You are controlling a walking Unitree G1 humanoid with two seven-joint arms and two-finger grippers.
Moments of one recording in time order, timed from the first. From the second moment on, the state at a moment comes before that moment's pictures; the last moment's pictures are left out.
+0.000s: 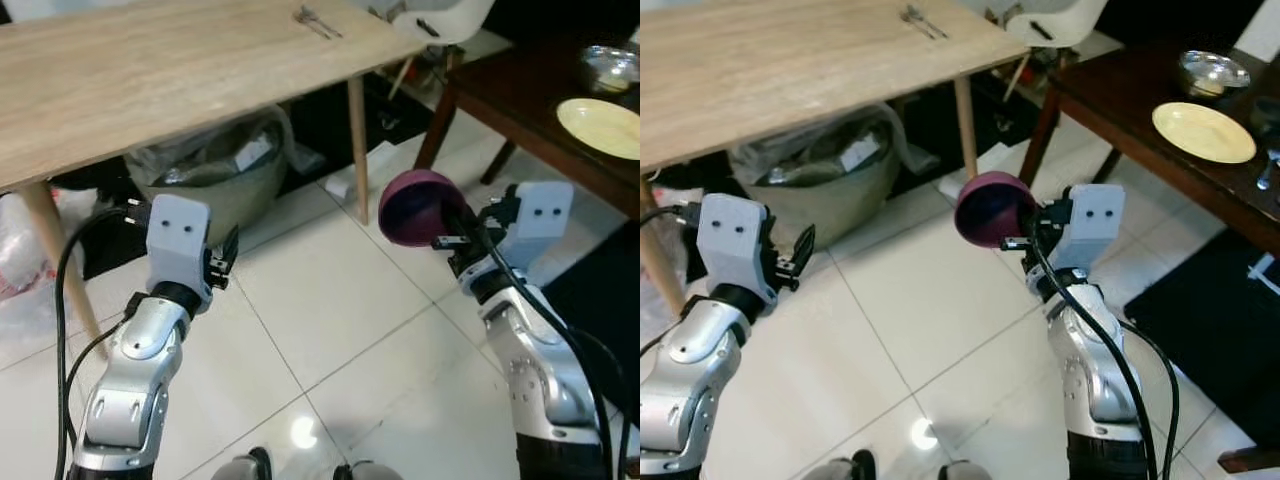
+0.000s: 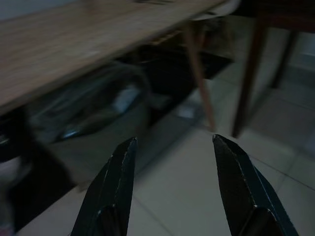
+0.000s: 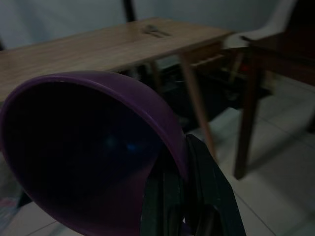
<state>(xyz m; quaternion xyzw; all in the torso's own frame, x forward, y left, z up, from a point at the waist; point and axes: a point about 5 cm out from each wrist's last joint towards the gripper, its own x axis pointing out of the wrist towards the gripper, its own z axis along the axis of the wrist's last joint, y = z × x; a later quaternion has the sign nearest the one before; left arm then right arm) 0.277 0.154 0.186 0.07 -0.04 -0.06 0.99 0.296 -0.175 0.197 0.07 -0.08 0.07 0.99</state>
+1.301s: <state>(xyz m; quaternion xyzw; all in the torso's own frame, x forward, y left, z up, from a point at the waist) 0.279 0.140 0.190 0.04 -0.04 -0.11 0.99 0.296 -0.177 0.198 0.09 -0.09 0.06 0.99</state>
